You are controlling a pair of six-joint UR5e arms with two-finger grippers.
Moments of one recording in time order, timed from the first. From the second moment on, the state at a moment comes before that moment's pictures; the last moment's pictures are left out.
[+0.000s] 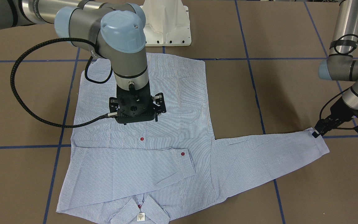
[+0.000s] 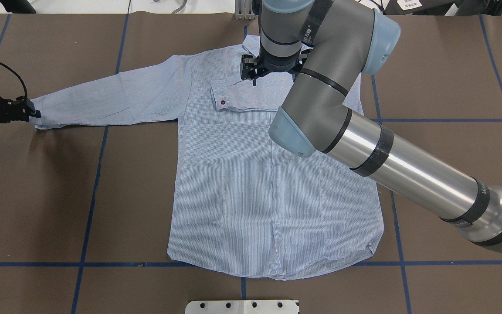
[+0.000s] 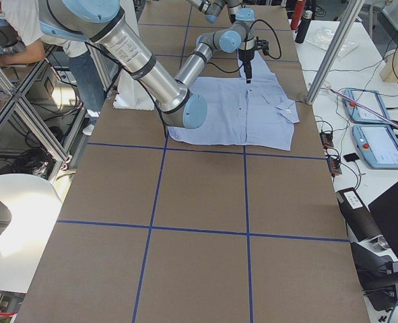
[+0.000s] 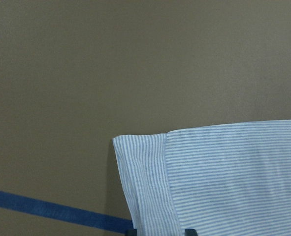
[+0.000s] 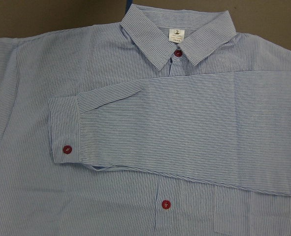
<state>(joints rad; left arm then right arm) -1.07 -1.76 -1.21 -2.64 -2.14 -1.19 0.75 -0.64 1.51 -1.71 1.90 0.95</state>
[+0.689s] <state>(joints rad) -1.07 -1.76 -1.30 -2.57 -2.18 -1.19 0.76 -0.67 1.53 -1.70 1.91 0.93</state>
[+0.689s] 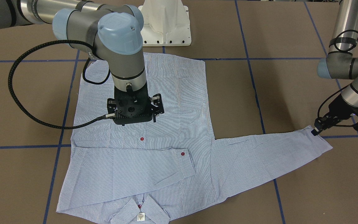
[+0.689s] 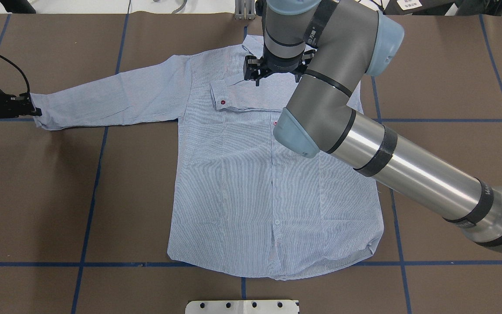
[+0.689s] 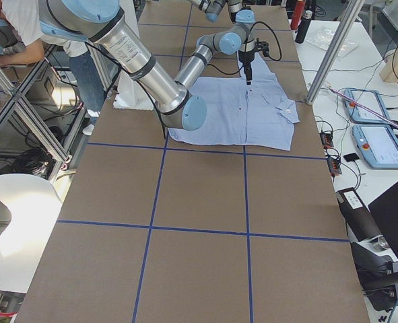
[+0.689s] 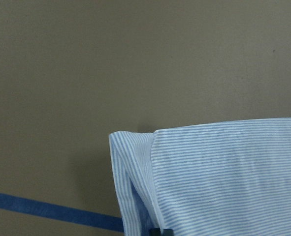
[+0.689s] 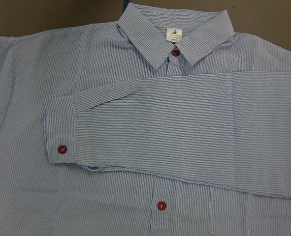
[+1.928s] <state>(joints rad) -0.99 -2.41 -1.49 -1.83 -2.20 -1.60 1.00 -1.14 1.87 -1.76 2.08 0.63</state>
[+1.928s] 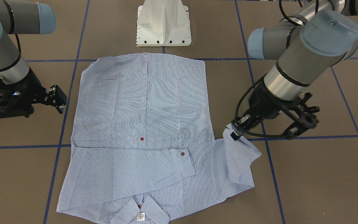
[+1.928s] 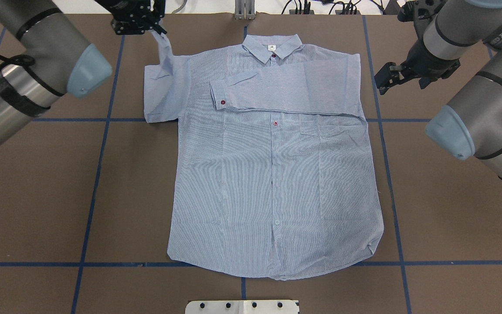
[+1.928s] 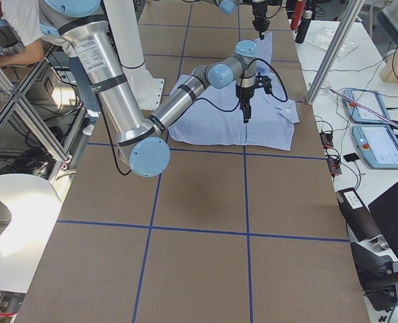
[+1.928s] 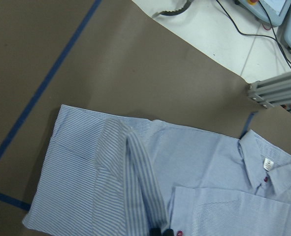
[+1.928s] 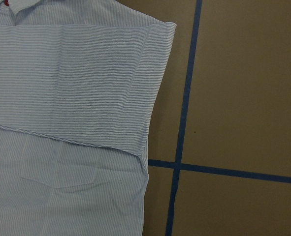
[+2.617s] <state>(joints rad) -0.96 -2.64 -1.36 -1.83 -2.20 -1.78 1.04 -1.17 1.87 -1.77 2.12 0.58</state>
